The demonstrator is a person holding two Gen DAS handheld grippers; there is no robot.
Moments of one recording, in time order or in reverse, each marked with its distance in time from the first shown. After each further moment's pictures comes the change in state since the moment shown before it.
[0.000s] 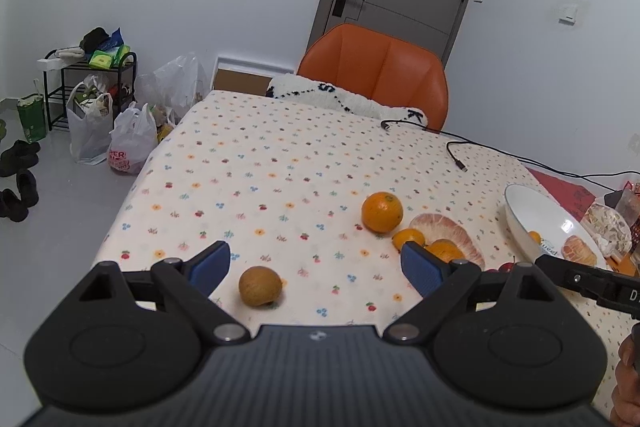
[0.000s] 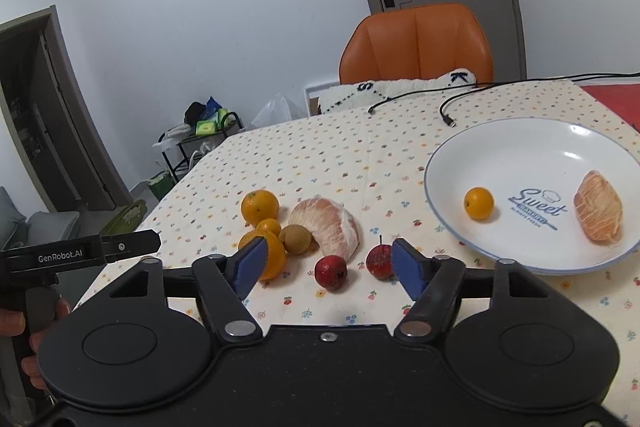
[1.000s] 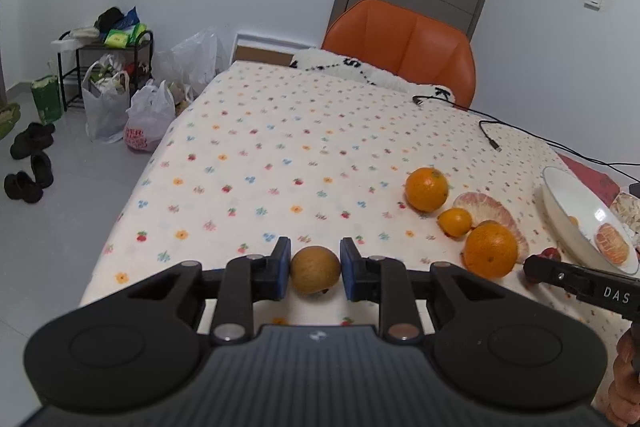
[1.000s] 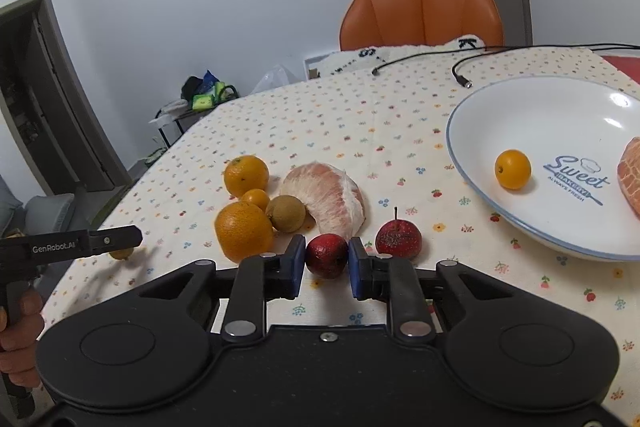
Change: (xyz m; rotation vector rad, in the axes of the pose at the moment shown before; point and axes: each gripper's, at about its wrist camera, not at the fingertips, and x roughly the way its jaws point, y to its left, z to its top) left arm 0.020 0.015 -0.002 -0.005 0.061 0.054; right arm 0.038 -0.001 -0.010 0.006 0.073 0.009
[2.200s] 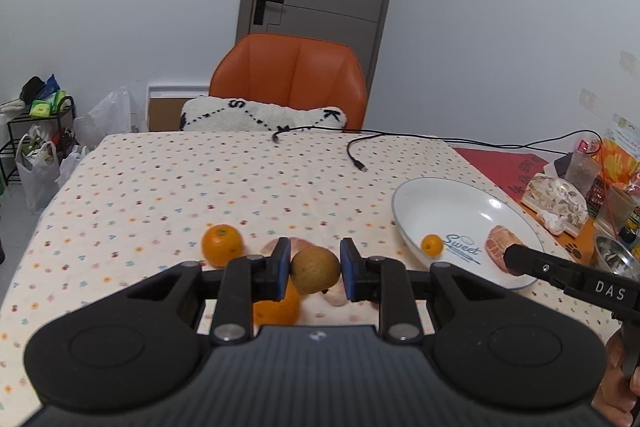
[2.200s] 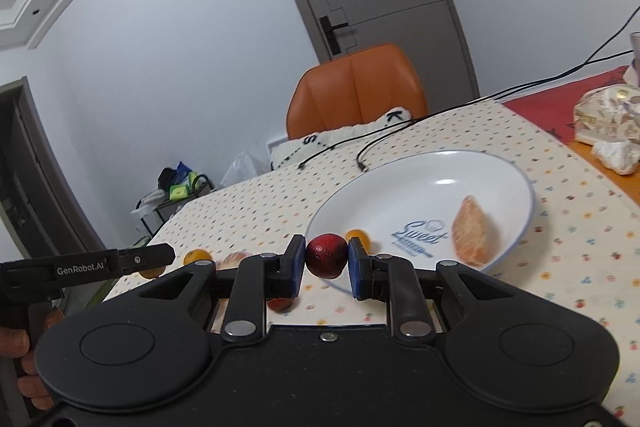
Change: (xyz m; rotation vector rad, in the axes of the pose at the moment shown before) left arm -0.018 -0.143 0.013 0.185 -0.079 -0.162; right arm -0.100 -0.082 0.005 0.138 -0.239 -0.065
